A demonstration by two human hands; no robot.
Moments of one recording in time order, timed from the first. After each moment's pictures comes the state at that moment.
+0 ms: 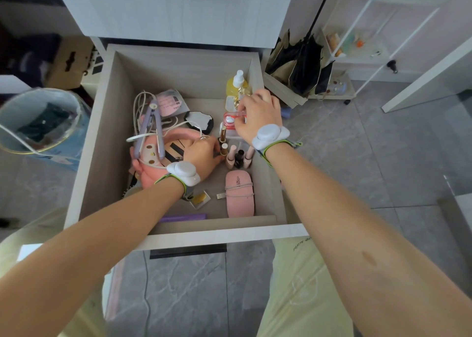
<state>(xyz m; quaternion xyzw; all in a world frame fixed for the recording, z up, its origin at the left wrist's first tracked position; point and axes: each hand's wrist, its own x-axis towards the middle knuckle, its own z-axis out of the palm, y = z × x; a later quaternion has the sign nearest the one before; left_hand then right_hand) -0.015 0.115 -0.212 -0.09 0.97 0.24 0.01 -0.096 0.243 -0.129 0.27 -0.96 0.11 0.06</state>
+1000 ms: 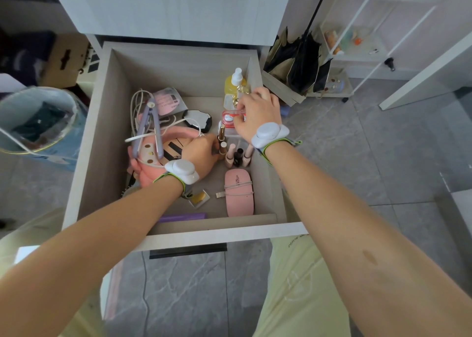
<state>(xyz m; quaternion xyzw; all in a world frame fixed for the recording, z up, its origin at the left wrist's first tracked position) -0.013 0.118 -0.202 -0.11 0.96 0.26 0.02 -0.095 0.243 -0.127 0.26 -0.96 0.10 0.05</state>
